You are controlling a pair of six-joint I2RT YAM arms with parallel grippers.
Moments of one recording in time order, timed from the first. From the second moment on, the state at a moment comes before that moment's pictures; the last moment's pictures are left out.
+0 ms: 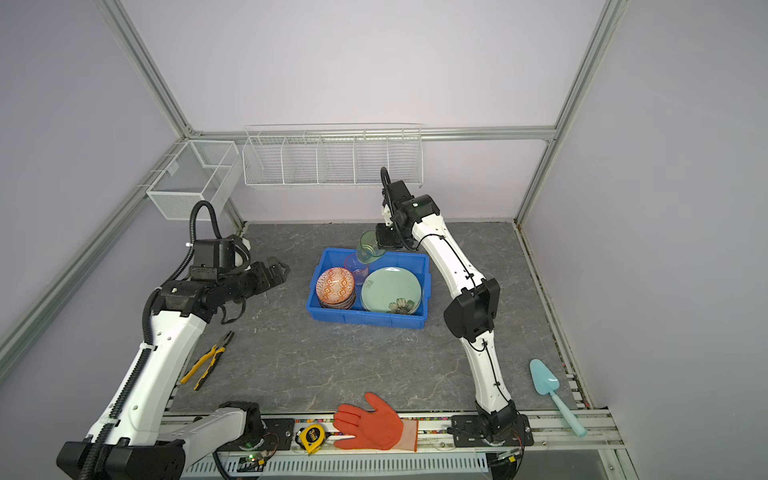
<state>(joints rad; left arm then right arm) -0.14 1.12 1.24 -0.89 0.15 -0.49 0.52 2.25 2.49 -1.29 -0.19 0.35</state>
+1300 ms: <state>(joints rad) -0.14 1.12 1.24 -0.89 0.15 -0.48 0.56 2.37 2.49 -1.18 -0.15 0.43</state>
